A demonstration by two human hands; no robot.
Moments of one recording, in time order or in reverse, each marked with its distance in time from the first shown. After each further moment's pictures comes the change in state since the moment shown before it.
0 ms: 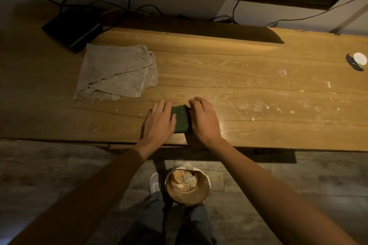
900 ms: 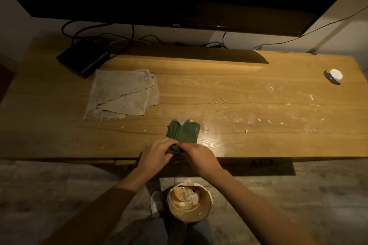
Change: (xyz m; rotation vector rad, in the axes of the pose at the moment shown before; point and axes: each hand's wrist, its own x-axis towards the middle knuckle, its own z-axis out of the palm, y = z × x) left_hand -0.050 -0.012 -0.026 -0.138 -0.197 0.140; right_hand -0.058 -0.043 -0.032 -0.057 -0.396 -0.107
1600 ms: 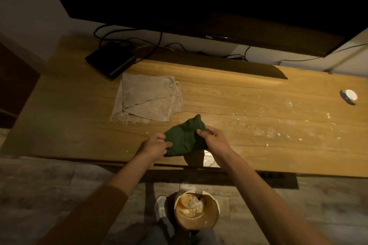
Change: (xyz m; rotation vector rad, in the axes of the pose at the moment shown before) left_hand 0.019 -0.075 -0.060 -0.915 -0.070 -0.884; right_hand 0.078 -0.048 -0.026 1.306 0.214 0.585
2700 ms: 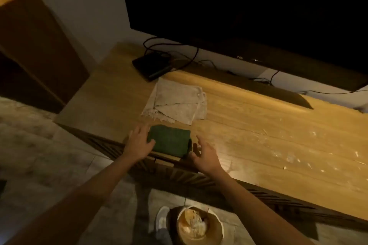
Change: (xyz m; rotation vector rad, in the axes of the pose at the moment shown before) left_hand -0.048 -0.042 -0.104 0.724 0.391 0.358; right_hand -0.012 0.053 0.051 -1.054 -0.161 -0.406
